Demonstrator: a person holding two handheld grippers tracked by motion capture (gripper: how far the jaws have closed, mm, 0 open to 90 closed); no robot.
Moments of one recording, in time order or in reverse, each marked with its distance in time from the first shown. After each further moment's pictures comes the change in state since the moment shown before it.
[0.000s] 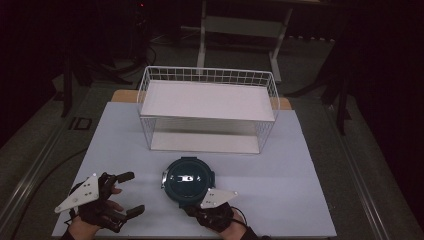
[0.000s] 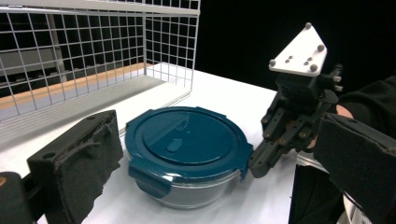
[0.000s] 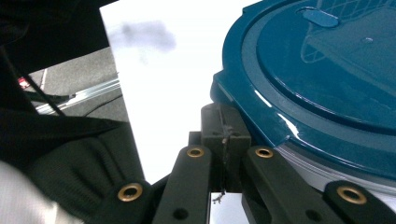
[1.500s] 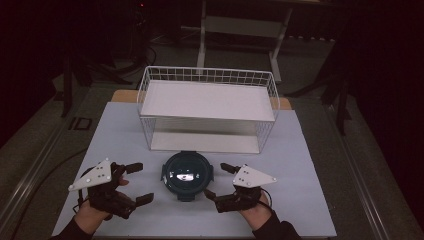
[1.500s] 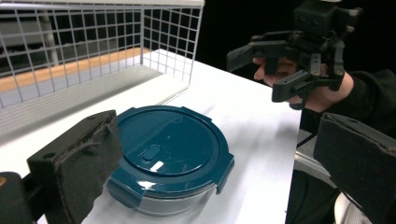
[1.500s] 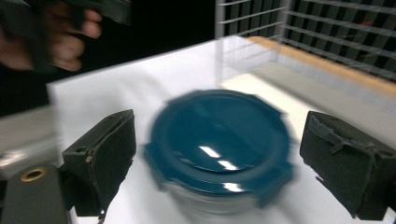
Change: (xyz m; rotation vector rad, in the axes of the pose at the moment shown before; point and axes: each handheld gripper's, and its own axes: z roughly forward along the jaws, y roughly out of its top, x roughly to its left) left arm 0.011 0.032 0.024 0.094 -0.009 -0.095; right arm -0.033 0.036 -0.074 -0.237 -0.239 -0.048
